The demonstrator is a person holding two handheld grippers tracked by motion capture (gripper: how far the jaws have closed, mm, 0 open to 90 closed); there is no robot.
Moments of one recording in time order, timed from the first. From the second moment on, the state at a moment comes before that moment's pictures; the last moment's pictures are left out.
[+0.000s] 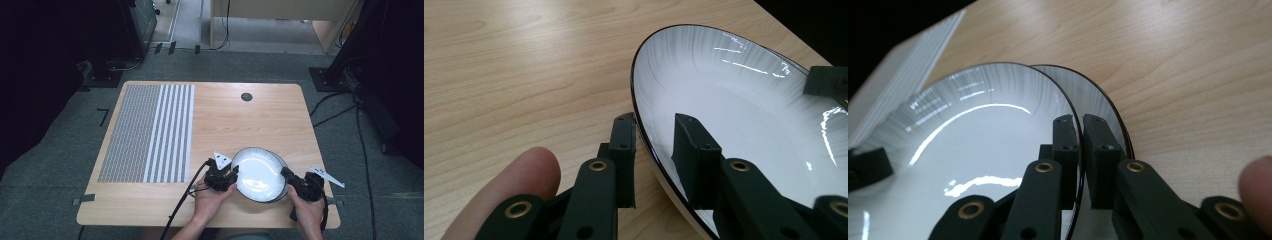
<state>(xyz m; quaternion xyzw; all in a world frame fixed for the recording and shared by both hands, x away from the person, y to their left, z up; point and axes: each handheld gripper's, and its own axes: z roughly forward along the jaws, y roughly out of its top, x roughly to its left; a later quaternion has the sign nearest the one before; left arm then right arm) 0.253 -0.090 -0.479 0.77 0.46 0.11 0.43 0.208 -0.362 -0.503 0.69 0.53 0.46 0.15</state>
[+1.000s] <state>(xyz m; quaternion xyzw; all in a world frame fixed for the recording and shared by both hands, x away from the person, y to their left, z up) 0.258 -0.088 -0.481 0.77 0.48 0.06 0.42 0.204 -0.359 -0.511 0.73 0.48 0.47 0.10</state>
